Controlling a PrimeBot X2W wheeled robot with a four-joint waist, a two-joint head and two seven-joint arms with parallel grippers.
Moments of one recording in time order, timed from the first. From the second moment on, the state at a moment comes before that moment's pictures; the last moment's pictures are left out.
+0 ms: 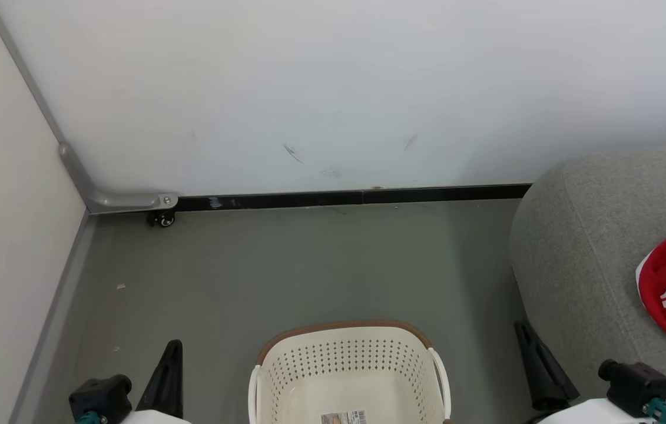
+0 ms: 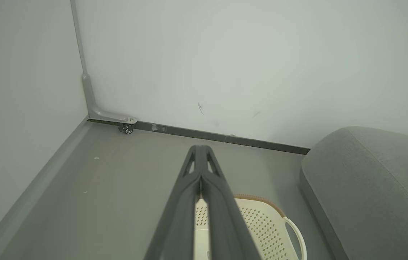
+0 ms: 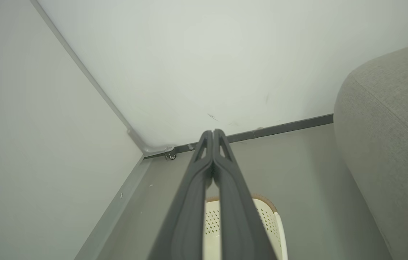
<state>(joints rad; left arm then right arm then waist) 0.02 0.27 -0.36 0.18 -0.57 0.28 -0.19 0.09 -0.04 0.09 0.23 0.40 0.12 -0.12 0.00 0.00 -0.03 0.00</state>
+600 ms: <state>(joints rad) 0.02 0.22 -0.27 0.17 -0.80 0.20 -0.13 0.08 -0.05 0.05 0.23 0.68 0.12 -0.08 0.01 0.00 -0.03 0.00</state>
